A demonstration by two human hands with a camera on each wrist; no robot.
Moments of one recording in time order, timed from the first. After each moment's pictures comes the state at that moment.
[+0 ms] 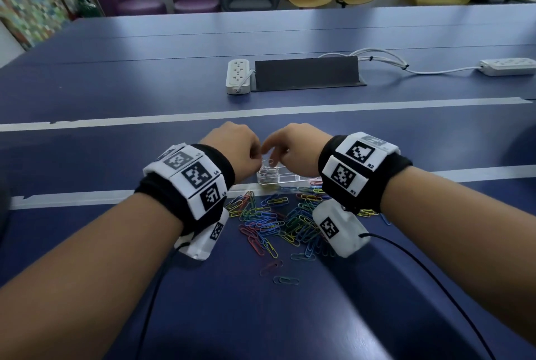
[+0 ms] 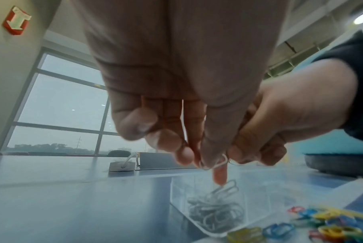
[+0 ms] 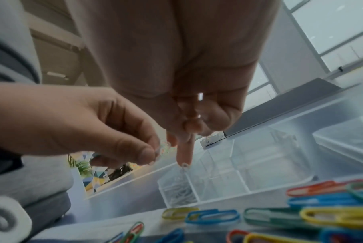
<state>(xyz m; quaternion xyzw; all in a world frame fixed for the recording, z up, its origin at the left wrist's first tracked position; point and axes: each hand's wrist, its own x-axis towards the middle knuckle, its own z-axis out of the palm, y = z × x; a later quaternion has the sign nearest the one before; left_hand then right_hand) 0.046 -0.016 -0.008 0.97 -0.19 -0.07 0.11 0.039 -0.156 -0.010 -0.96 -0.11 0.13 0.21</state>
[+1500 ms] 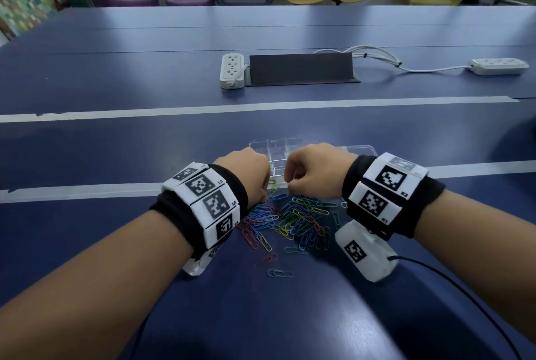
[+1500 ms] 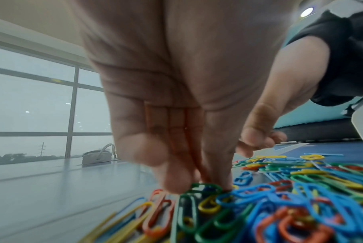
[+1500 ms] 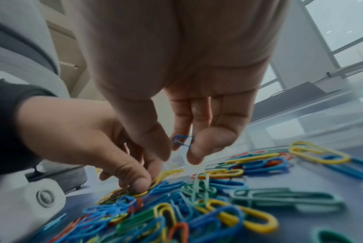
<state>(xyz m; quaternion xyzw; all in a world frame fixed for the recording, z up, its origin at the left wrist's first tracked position) 0.027 -0.035 -0.035 0.96 -0.22 -0.16 0.03 0.003 -0.177 -0.023 -0.97 -0.09 0.15 0.17</state>
